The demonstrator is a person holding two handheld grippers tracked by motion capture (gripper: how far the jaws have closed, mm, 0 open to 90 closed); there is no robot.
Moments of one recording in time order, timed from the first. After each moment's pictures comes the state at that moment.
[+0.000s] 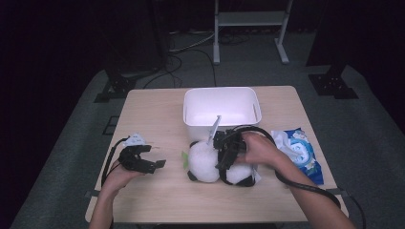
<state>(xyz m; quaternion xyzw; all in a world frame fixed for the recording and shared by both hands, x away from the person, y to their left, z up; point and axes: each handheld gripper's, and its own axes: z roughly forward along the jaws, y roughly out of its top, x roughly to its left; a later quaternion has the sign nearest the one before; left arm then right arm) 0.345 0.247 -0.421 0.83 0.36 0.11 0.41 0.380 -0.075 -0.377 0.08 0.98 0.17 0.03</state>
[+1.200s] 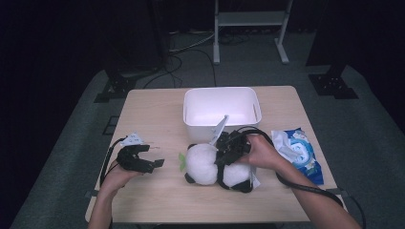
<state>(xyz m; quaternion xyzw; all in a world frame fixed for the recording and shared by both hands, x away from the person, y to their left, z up) 0.344 0.252 -0.419 0.83 0.37 0.11 0.41 0.361 -0.085 -0.359 0.08 0.97 0.23 0.03</state>
